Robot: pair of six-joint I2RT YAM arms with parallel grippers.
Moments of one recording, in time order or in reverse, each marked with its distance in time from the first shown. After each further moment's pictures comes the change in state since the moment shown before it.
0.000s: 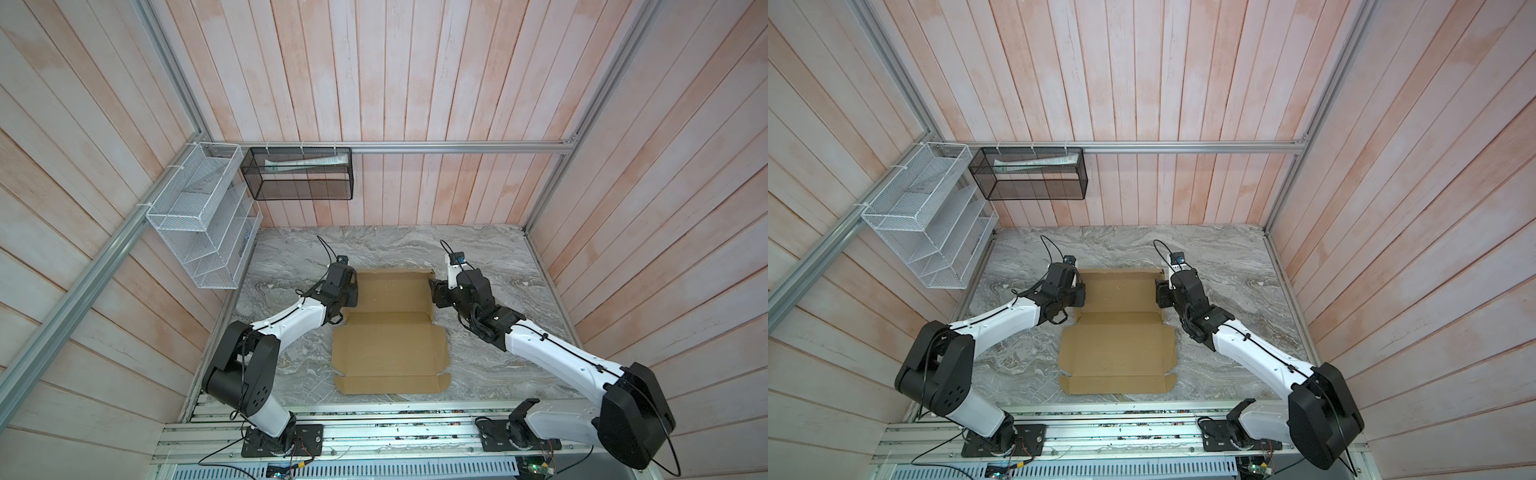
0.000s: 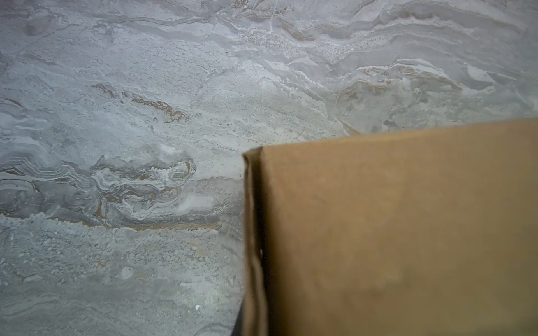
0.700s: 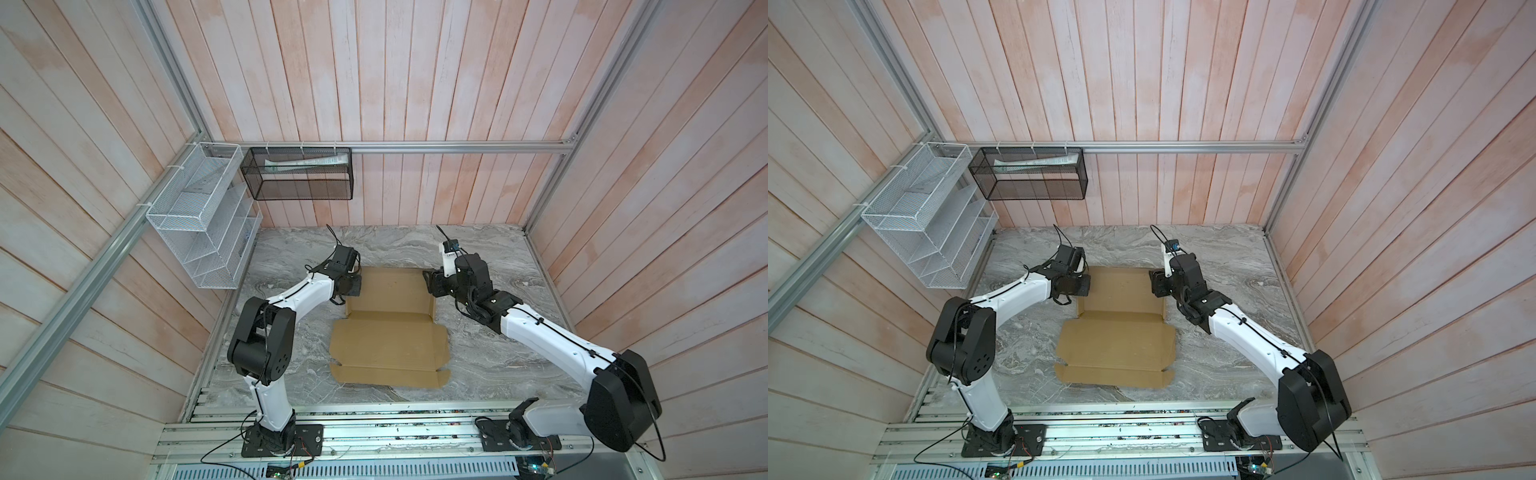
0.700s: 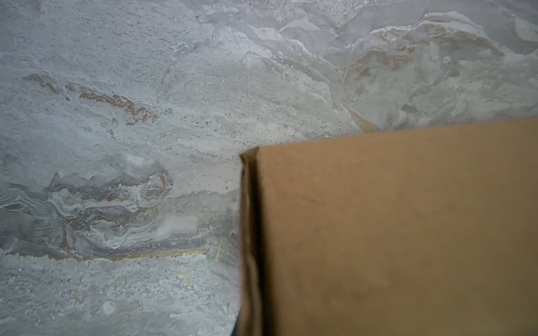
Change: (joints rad) left arm 0.051 0.217 0.304 -0.267 0.102 0.062; right arm -0.040 0.104 0.146 -0.071 -0.149 -0.016
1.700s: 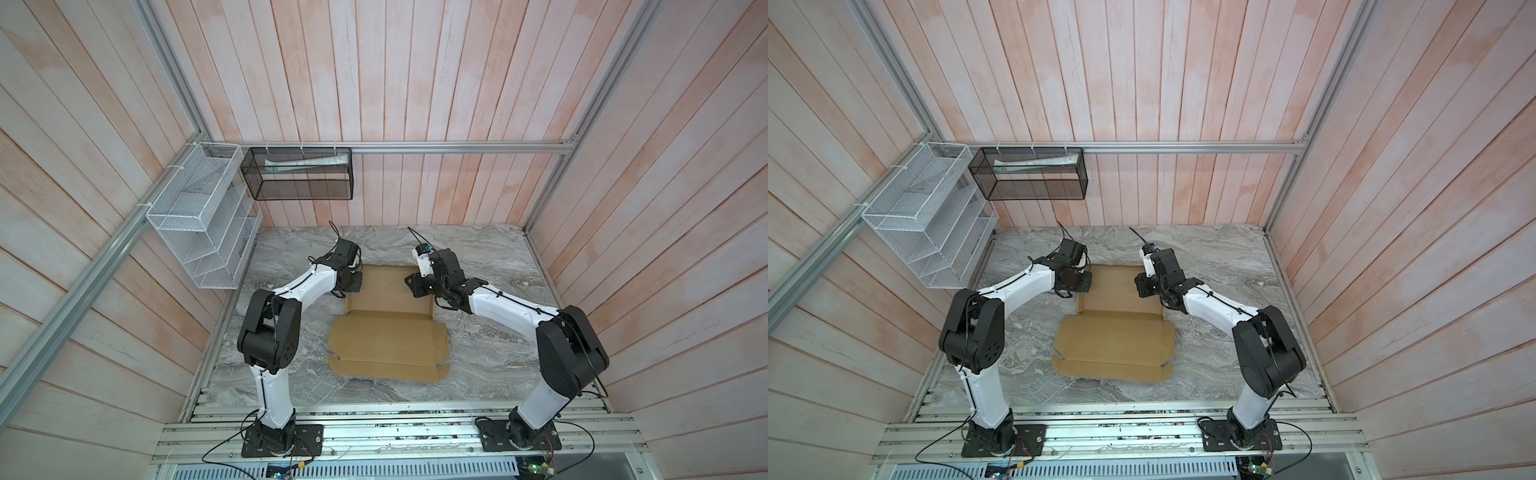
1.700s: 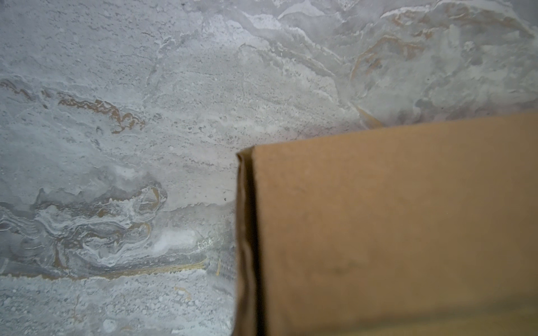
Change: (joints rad) left arm 0.016 0.090 0.119 -0.091 0.027 0.033; right arm 0.003 0.339 0.156 0.002 -0.231 0.019
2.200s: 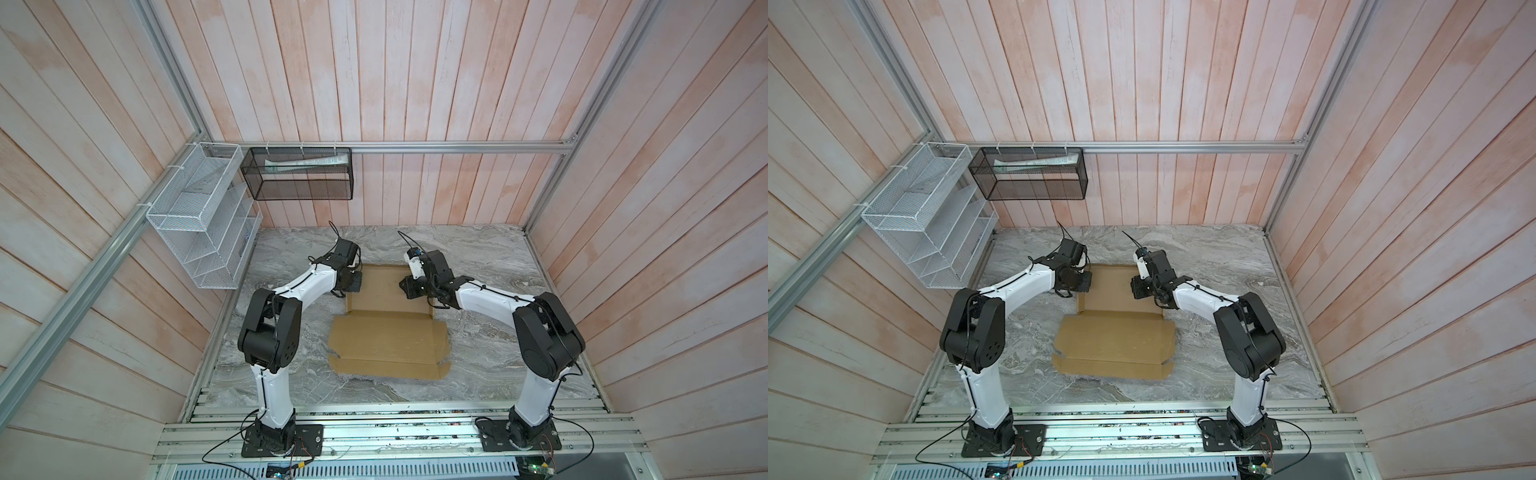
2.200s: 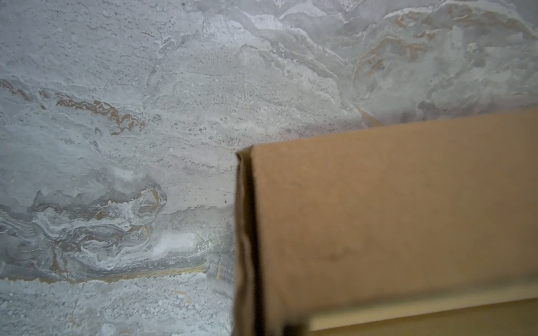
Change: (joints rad) left arm 0.004 0.008 0.004 0.003 0.003 0.000; right arm 0.005 0.143 0.063 0.006 -0.028 0.001
